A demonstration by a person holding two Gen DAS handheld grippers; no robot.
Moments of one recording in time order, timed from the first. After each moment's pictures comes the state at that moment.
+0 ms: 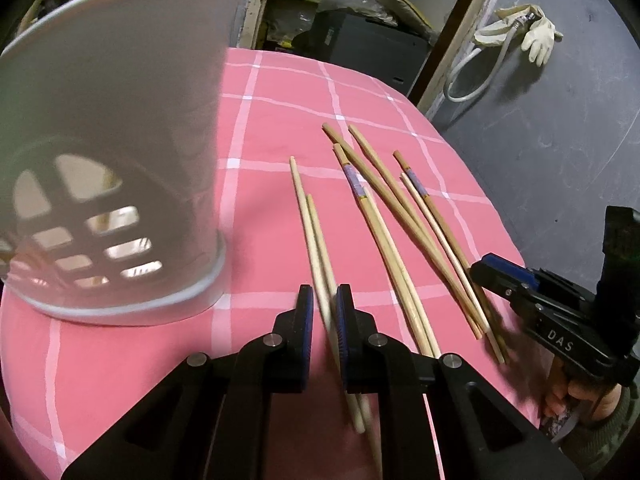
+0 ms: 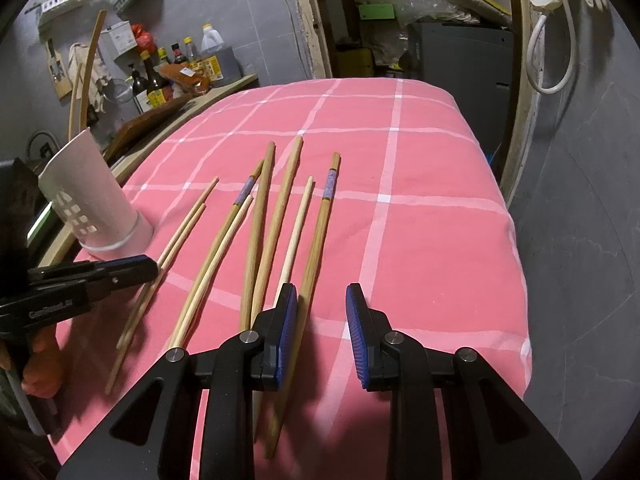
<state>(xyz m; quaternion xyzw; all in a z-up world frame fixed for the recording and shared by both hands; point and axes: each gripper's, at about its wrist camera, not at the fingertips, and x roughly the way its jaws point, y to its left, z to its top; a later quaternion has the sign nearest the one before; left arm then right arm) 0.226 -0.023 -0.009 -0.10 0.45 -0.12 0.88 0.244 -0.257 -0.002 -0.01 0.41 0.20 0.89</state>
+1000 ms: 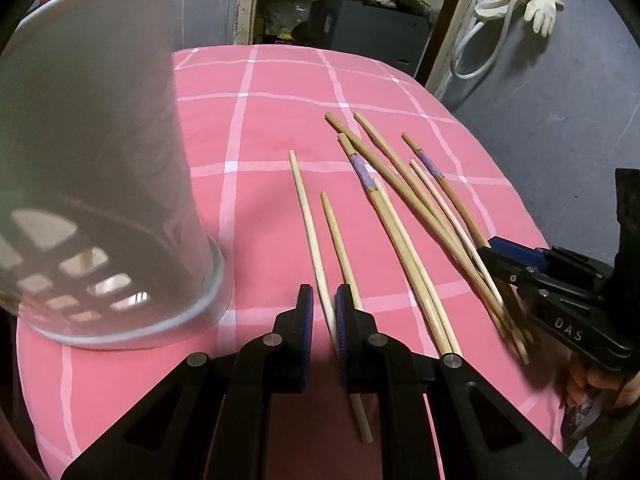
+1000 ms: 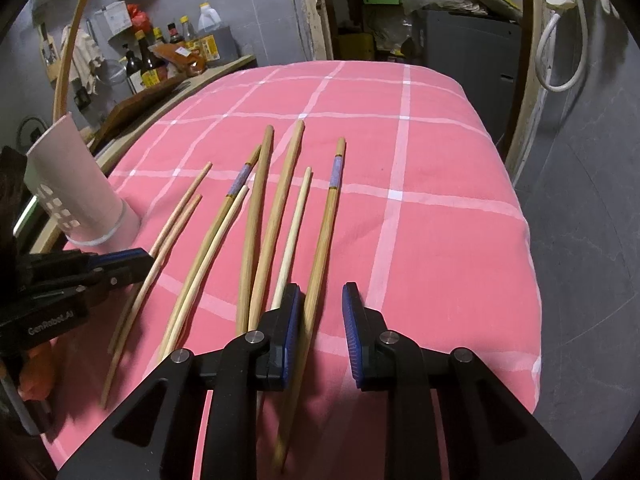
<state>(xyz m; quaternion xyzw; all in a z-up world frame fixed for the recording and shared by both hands) 0.242 -0.035 -0.015 -0.04 0.47 -0.11 0.88 0.259 -0.241 -0.009 -0.04 0.44 0.19 0.88</state>
